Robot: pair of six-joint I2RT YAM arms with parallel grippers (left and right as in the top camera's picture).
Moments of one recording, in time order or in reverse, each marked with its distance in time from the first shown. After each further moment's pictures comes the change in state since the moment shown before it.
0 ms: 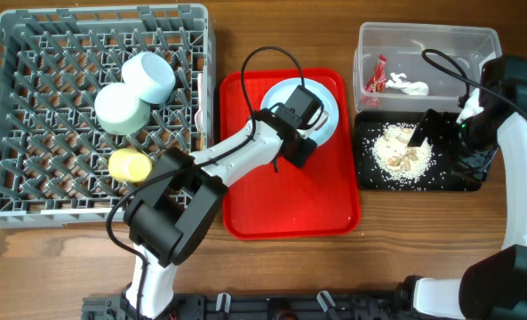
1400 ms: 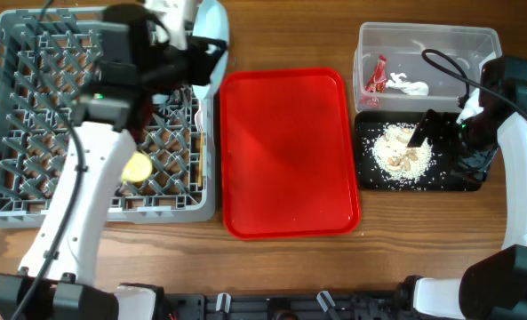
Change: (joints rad) left arm 0.562 -0.568 0.001 0.107 0.526 -0.298; right arm 0.000 0.000 0.000 -0.003 0.000 0.000
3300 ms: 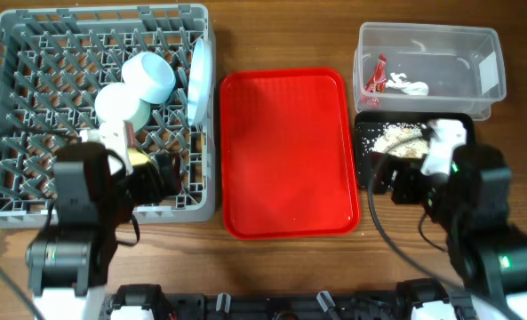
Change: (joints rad) left arm 0.128 -0.689 -0.464 -0.488 -0.439 0.031; right arm 0.367 -0.803 -0.470 0.498 0.051 -0.052
